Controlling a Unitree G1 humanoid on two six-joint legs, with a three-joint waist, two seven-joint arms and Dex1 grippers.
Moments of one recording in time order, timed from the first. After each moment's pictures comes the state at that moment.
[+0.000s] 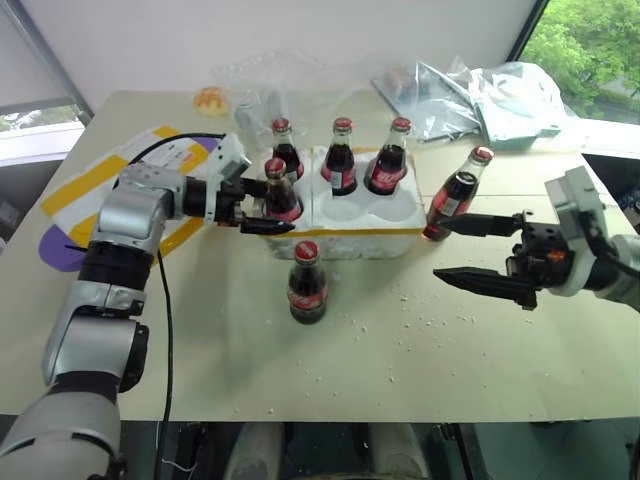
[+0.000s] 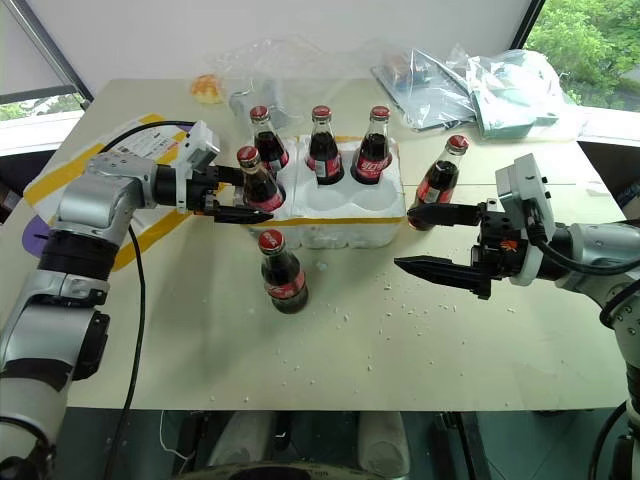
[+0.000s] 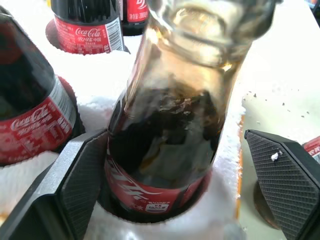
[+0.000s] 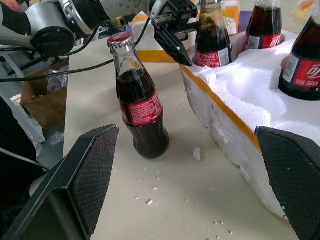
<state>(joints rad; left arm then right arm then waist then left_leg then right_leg) -0.92 0.63 -0.13 0.45 -0.29 0.46 -1.35 -0.26 -0.98 -0.33 -0.37 0.92 0.74 1.10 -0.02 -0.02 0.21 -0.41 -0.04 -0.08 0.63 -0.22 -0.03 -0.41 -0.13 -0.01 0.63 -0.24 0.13</state>
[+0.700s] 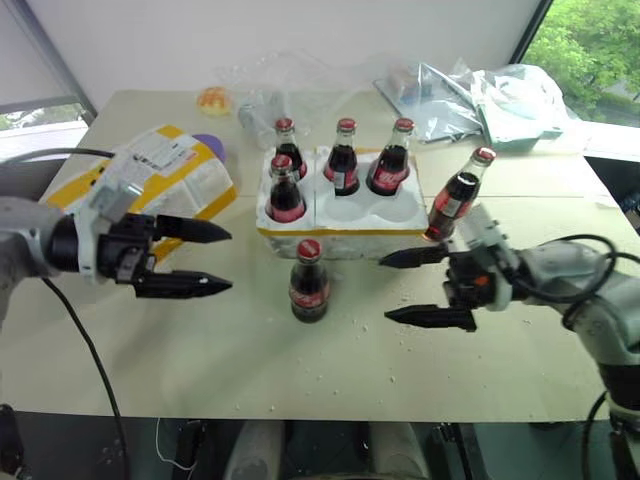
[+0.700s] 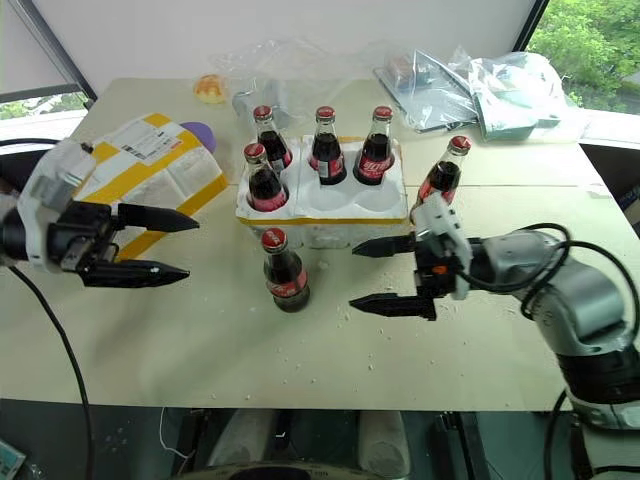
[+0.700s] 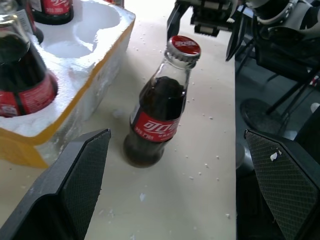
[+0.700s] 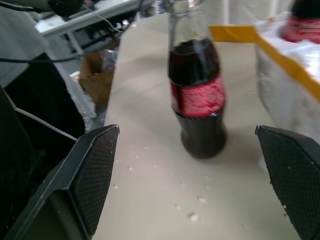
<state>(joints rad) -0.42 1.05 0.31 -0.36 -0.84 1.02 -1.33 -0.38 -0.84 0.03 -0.34 0.75 0.66 1.21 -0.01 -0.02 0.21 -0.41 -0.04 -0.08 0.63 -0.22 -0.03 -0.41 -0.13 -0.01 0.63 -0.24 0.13</state>
